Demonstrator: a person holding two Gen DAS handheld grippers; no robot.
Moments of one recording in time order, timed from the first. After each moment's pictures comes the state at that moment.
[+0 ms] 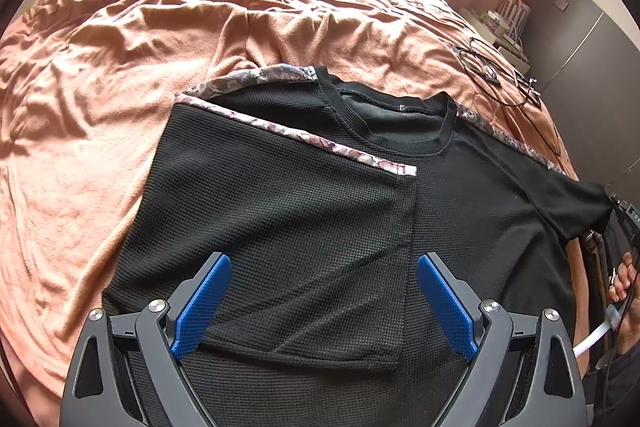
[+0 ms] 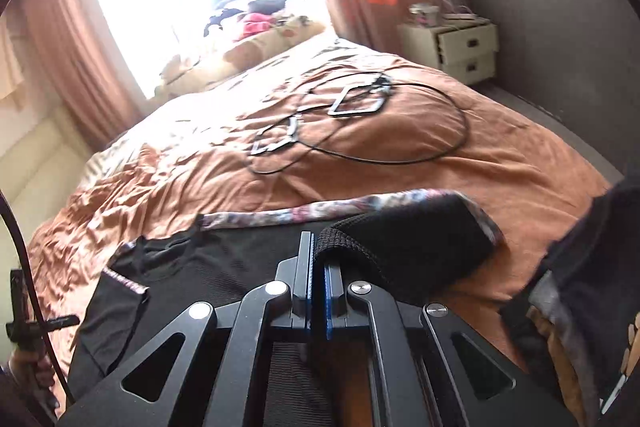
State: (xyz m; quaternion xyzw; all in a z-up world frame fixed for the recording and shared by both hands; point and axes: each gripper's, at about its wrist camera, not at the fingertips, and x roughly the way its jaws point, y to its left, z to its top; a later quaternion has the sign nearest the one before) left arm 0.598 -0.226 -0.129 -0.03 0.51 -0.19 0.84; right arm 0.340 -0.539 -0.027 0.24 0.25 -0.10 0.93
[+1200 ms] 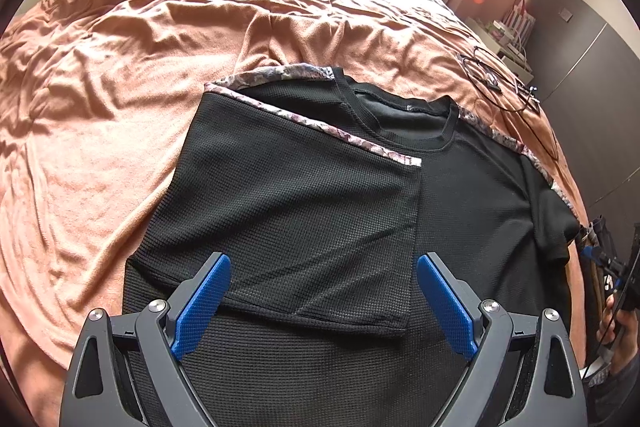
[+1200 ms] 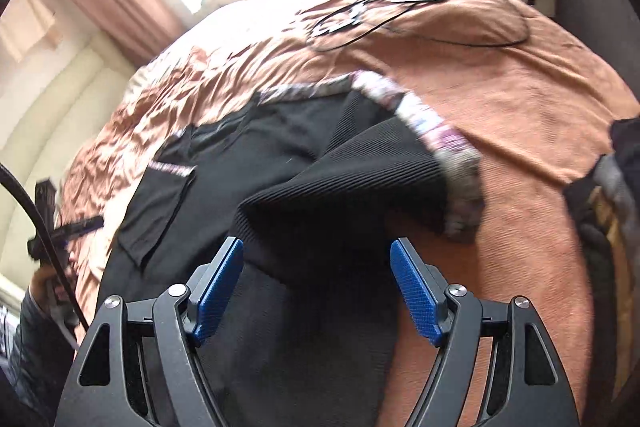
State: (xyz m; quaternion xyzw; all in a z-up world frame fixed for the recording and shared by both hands) left arm 0.574 -0.204 -0.122 -0.04 0.51 -0.18 0.84; right arm 0.307 -0.576 -0.074 0.25 0.37 0.01 0.89
